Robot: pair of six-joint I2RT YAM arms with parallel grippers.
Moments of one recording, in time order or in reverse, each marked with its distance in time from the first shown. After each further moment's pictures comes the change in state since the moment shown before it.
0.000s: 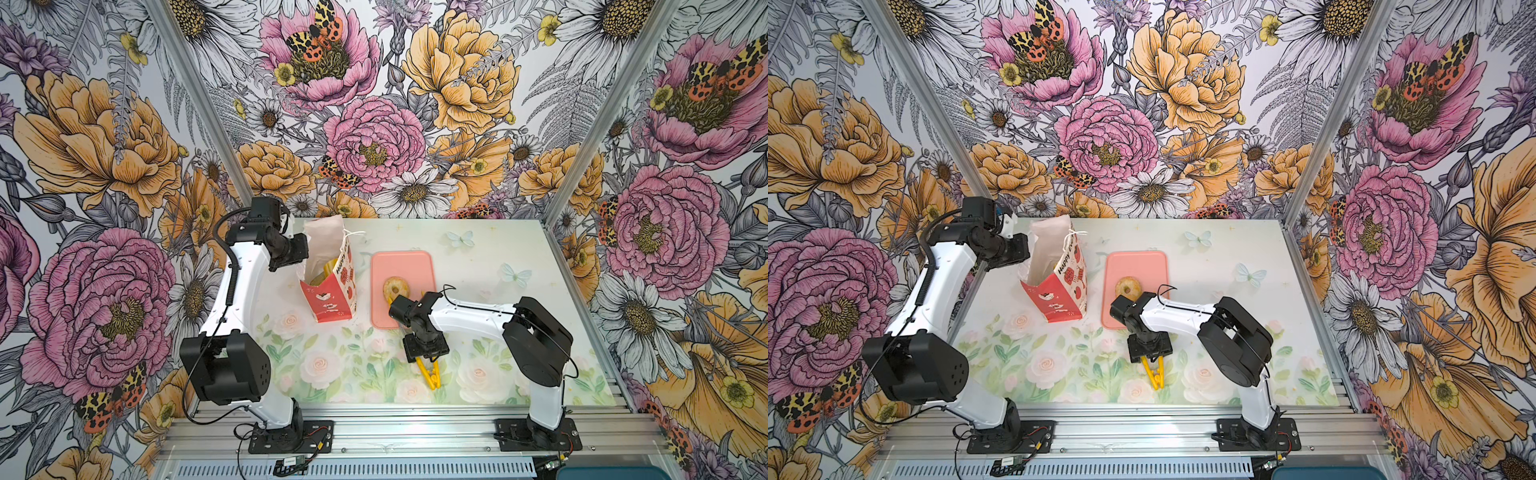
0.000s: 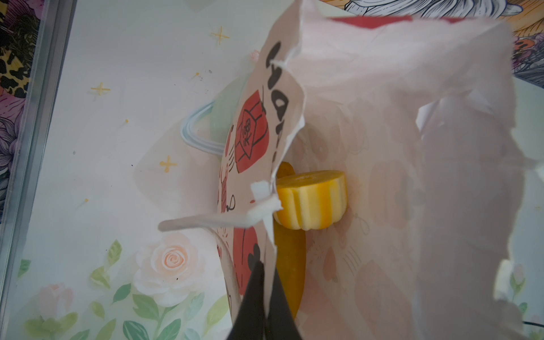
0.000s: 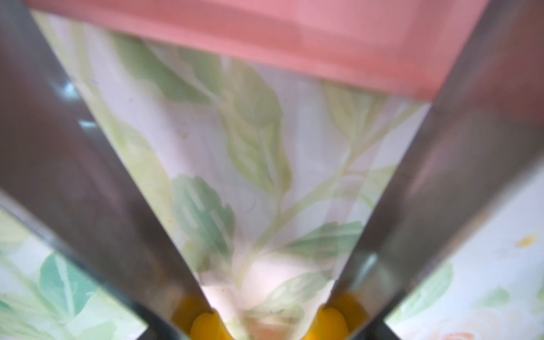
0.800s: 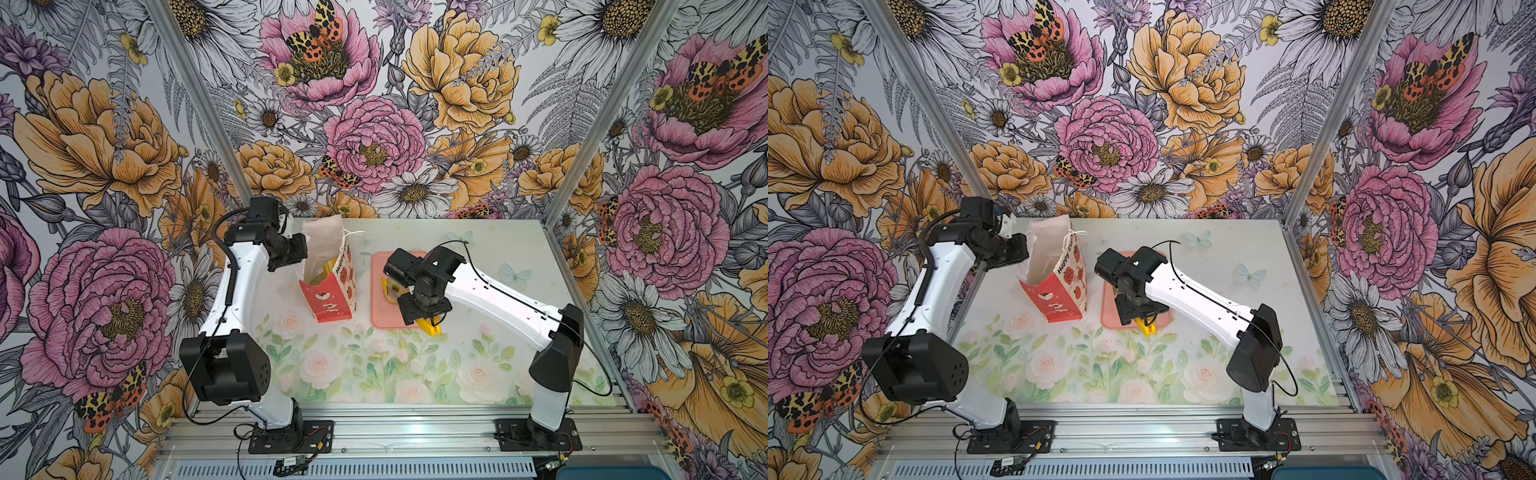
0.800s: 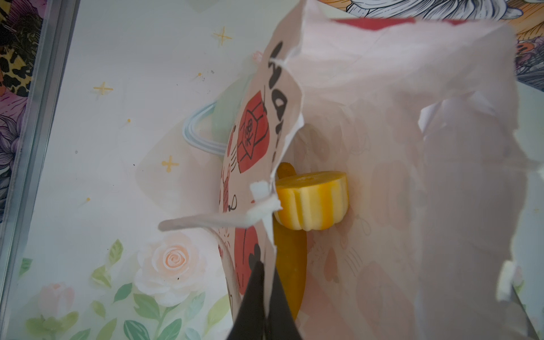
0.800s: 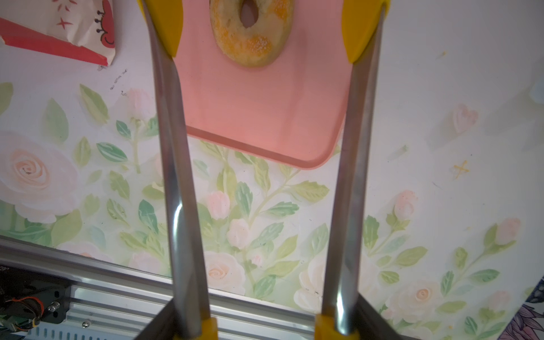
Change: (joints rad) left arm 0.013 -0.001 0.000 0.000 0.004 0.000; right arm 0.004 -0.040 0.570 -0.422 0.173 -0.109
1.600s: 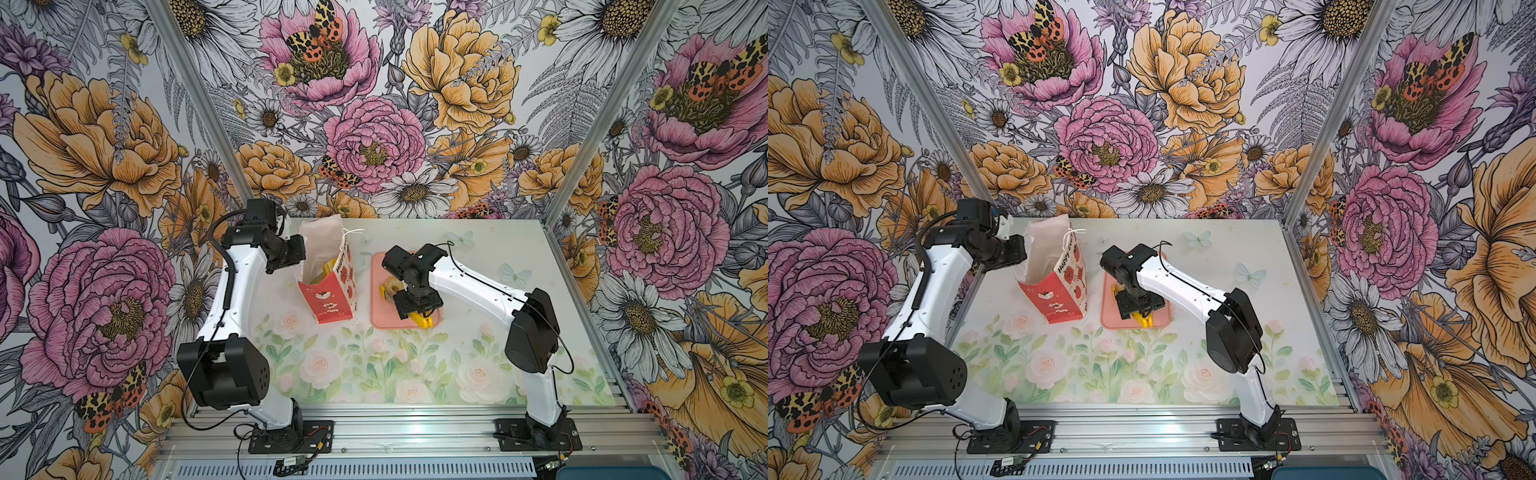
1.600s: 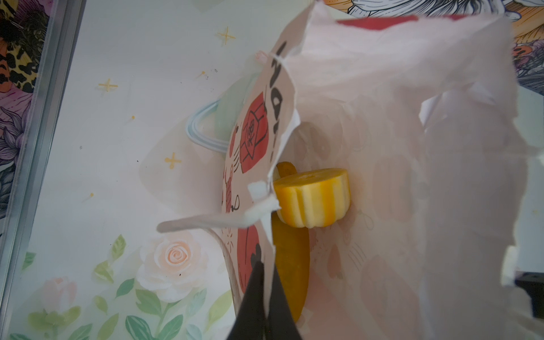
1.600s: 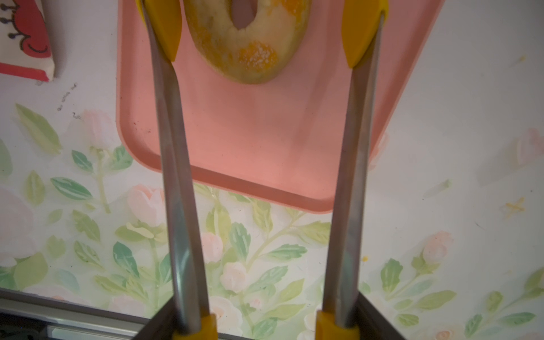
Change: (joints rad) left arm 0.010 -0.025 -0.023 0.003 0.003 0.000; right arm -0.095 0.164 0.000 0.116 -0.097 -0.097
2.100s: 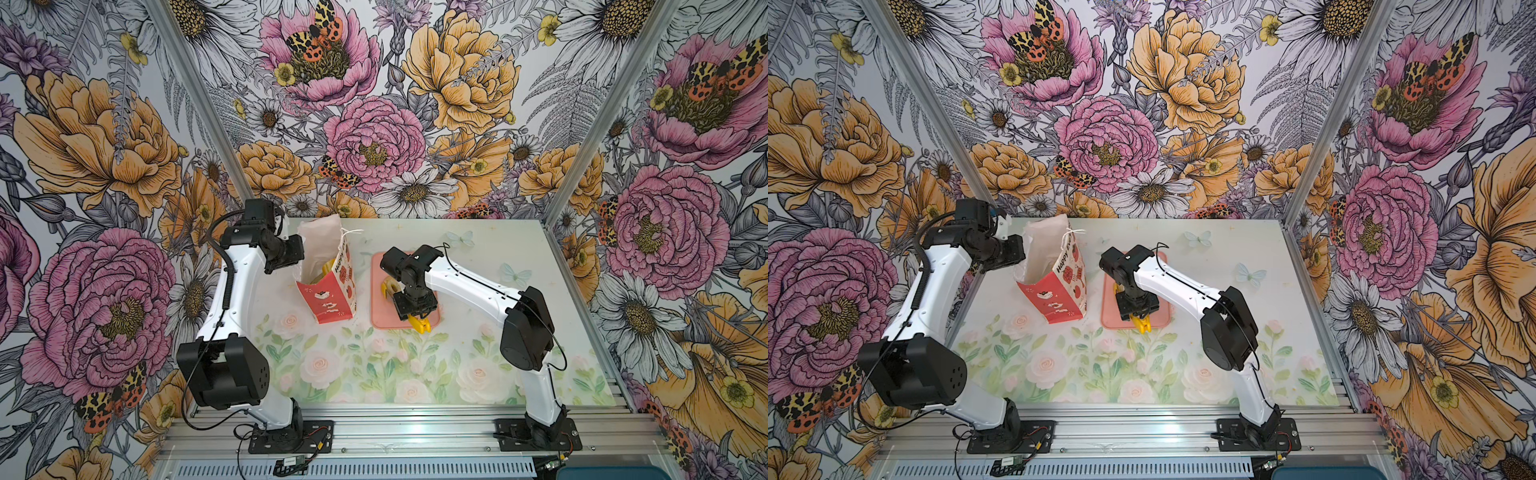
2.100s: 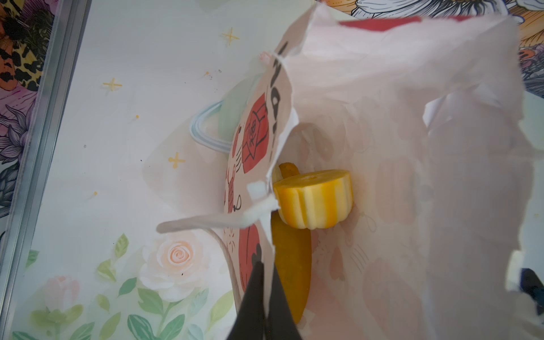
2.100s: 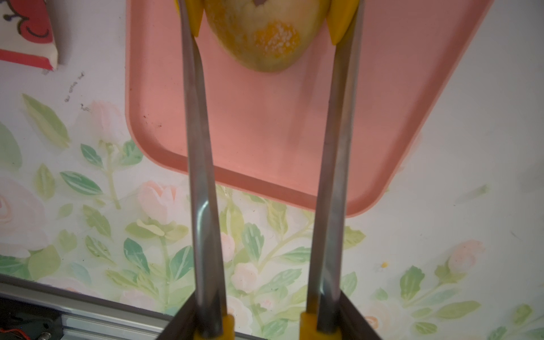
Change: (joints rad) left arm 0.009 0.003 0.000 0.000 0.000 0.000; right arm -0.002 0.032 0.019 -0.002 -0.052 -0.004
